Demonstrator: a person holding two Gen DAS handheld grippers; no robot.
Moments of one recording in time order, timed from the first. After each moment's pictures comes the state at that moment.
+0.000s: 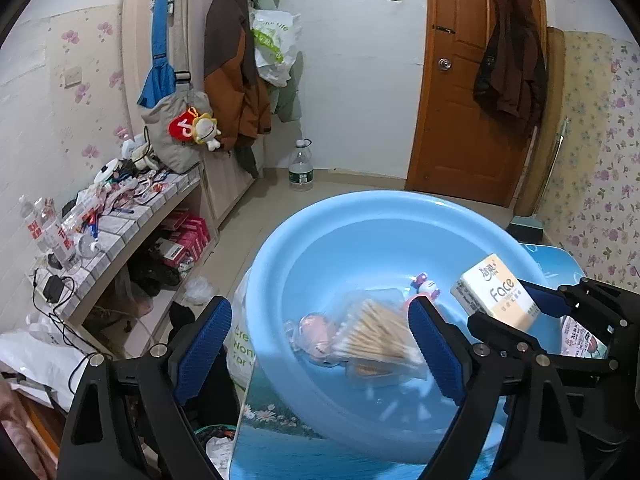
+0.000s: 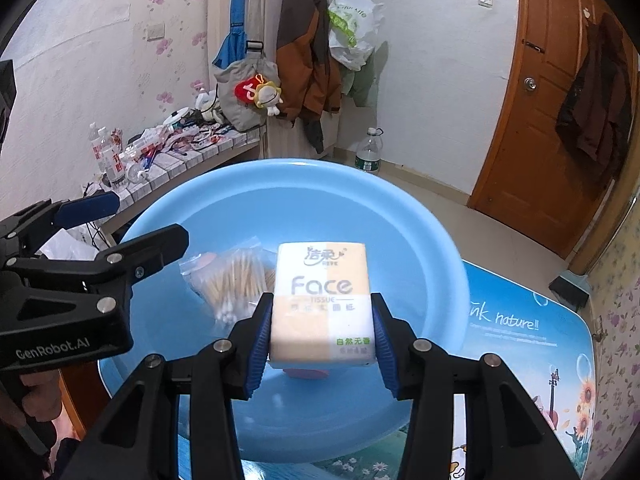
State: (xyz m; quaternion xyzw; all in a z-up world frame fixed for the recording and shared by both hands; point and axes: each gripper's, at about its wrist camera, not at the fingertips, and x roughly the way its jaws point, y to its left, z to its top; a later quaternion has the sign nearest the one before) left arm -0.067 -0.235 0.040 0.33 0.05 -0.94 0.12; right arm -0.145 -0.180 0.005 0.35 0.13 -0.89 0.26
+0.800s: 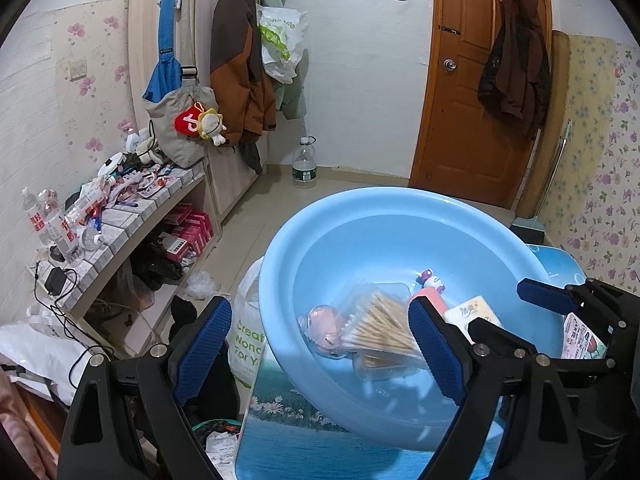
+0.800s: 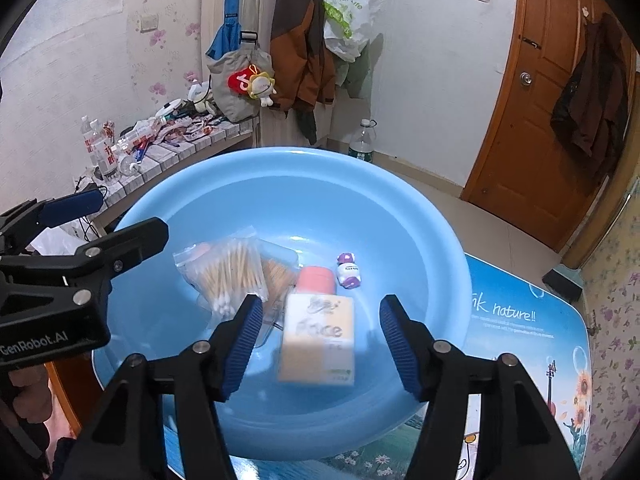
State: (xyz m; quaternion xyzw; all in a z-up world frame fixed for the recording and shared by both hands) left arm -0.060 -0.240 0.038 0.33 0.06 -0.94 0.12; right arm -0.145 -0.188 0.002 0.36 0.14 -0.89 0.25
